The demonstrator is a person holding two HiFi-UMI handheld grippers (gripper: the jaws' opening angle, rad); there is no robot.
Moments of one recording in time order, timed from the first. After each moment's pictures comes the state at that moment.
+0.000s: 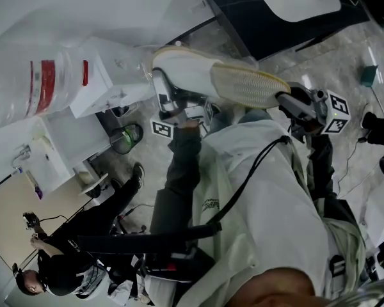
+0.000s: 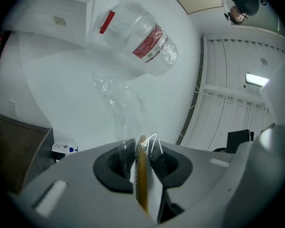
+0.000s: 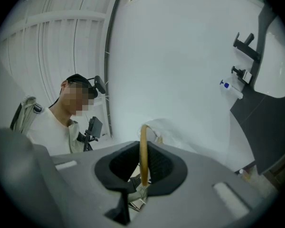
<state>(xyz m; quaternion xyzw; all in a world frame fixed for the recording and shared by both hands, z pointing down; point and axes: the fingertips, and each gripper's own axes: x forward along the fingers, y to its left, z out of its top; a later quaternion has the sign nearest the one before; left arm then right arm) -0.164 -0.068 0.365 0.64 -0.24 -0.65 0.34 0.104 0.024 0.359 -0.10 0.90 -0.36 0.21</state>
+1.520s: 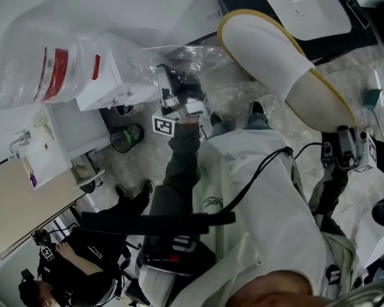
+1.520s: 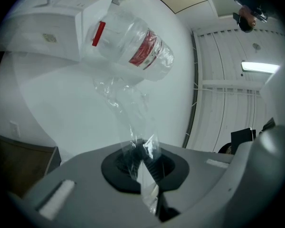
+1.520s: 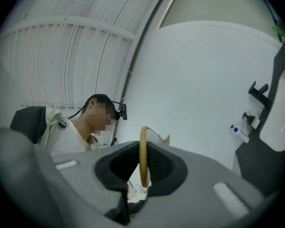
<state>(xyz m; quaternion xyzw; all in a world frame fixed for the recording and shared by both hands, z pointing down) -0.192 -0.087 0.381 0.64 -0.30 -0.64 0.30 0.214 0.051 0.262 -0.14 0.91 -0.23 0.32</state>
